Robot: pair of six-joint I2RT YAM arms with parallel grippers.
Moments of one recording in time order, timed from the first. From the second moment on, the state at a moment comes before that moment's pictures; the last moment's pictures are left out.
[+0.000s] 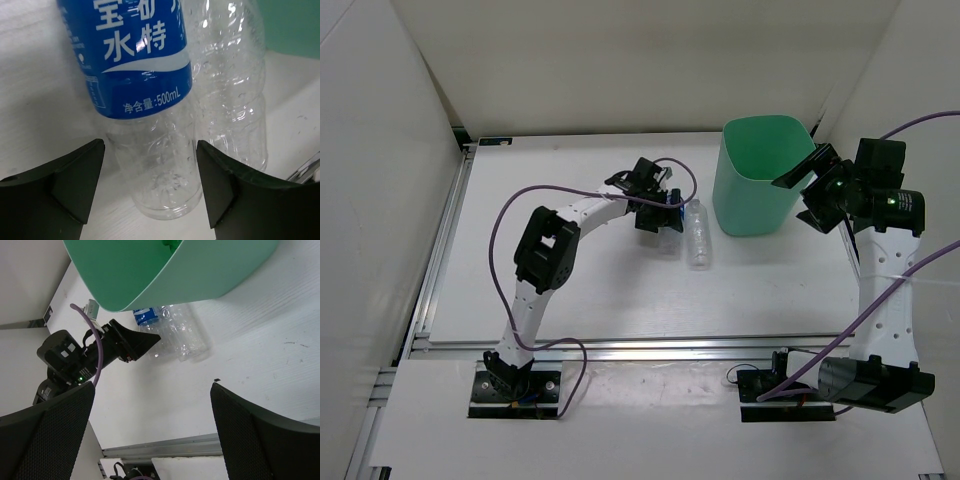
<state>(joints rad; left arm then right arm) -0.61 2.26 1.83 -0.49 0.29 -0.48 -0.13 1.22 1.55 -1.08 -0.30 0.72</state>
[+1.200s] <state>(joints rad) -0.59 2.26 2.55 -0.14 0.32 -0.66 -0.15 1.01 1.61 -1.17 -0.21 0.73</state>
